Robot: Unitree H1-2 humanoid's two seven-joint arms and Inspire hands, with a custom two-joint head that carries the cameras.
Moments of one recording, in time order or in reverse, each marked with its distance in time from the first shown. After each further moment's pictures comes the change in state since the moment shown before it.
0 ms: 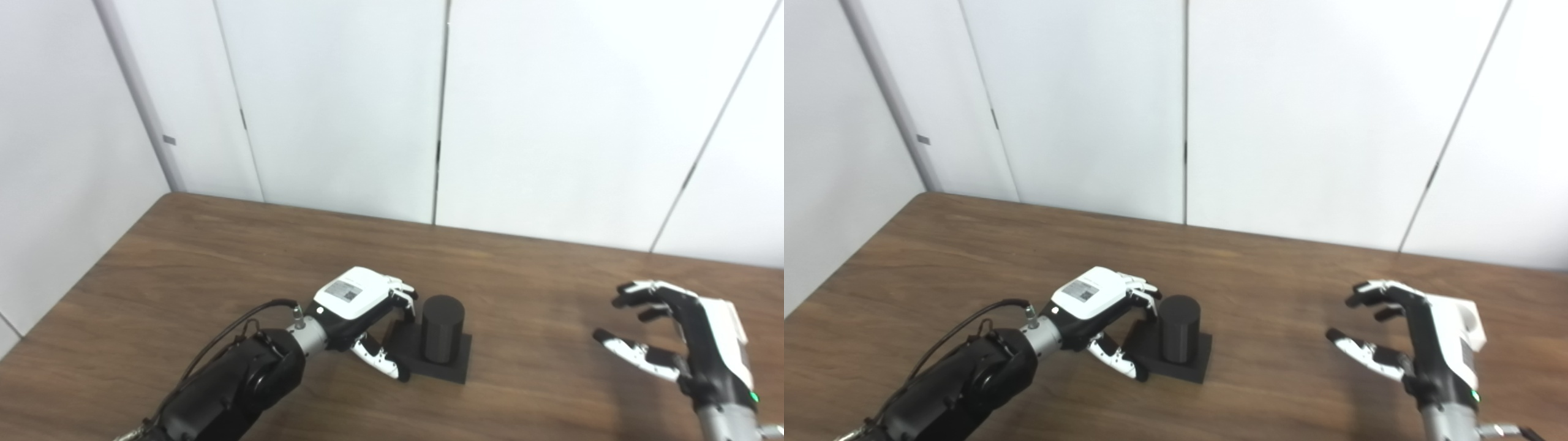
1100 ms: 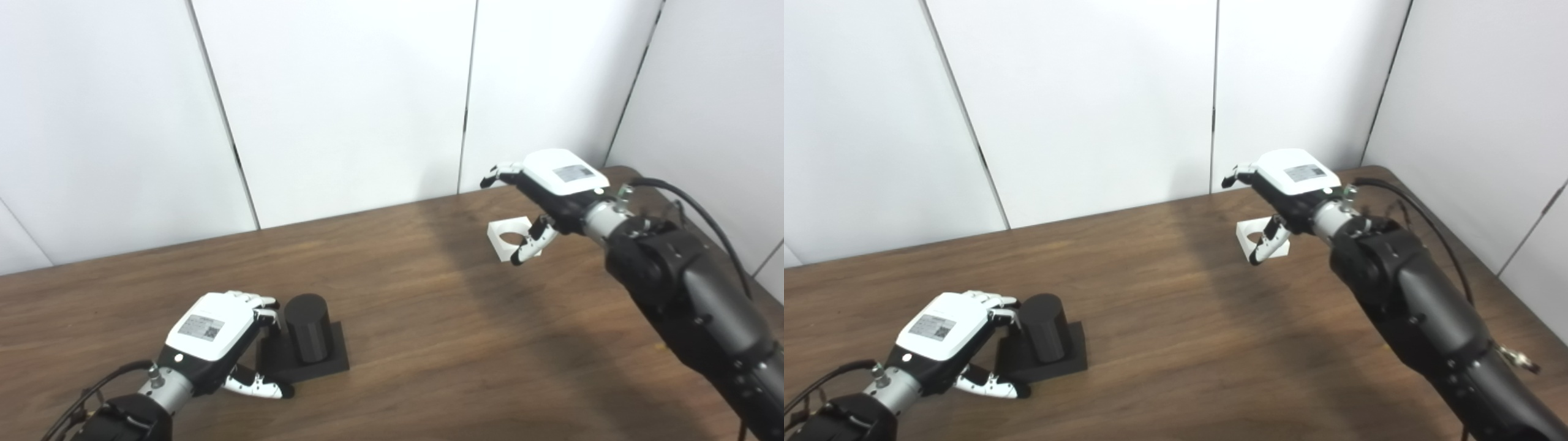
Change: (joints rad) left arm -0.026 0.018 -0.078 -0.005 0.169 -0.003 0.041; right arm -0.269 -0.476 0.125 -0.077 -0.381 0.283 0.623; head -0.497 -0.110
